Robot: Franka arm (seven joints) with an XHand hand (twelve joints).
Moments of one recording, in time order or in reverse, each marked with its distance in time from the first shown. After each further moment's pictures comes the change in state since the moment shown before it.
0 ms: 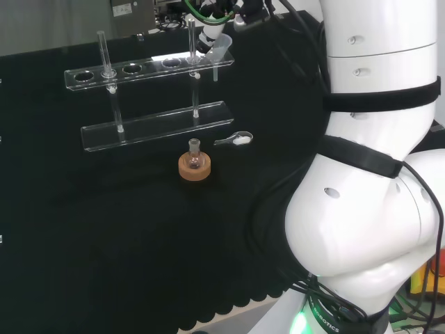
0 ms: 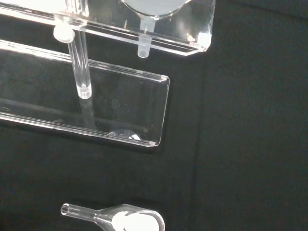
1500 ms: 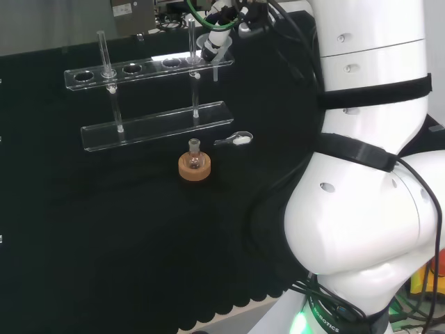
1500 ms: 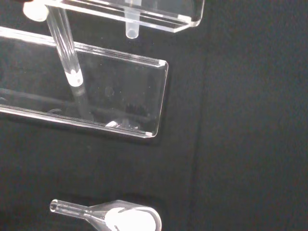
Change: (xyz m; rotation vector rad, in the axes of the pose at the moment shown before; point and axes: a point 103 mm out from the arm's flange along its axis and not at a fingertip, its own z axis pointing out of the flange) arm -0.011 0.022 0.020 0.042 0.025 -0.021
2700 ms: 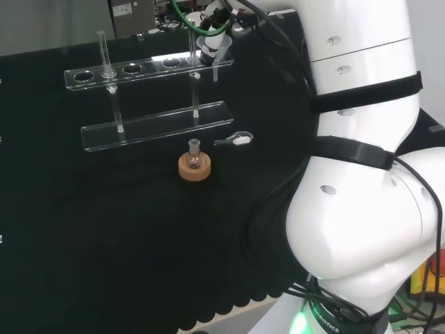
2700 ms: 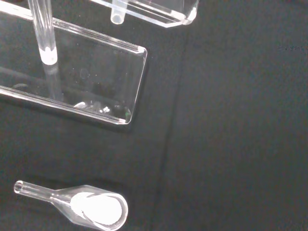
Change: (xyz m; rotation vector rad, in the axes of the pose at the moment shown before) arm 0.009 0.003 -0.006 0.053 -0.153 0.033
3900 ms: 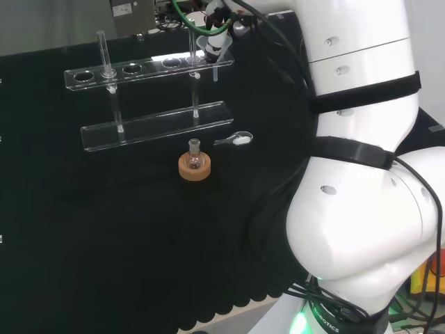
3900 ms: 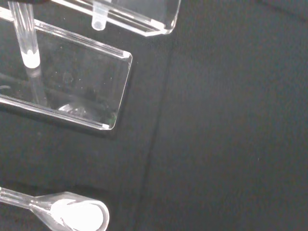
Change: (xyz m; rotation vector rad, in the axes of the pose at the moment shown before) arm -0.007 0.003 -0.004 -0.013 -0.032 0.016
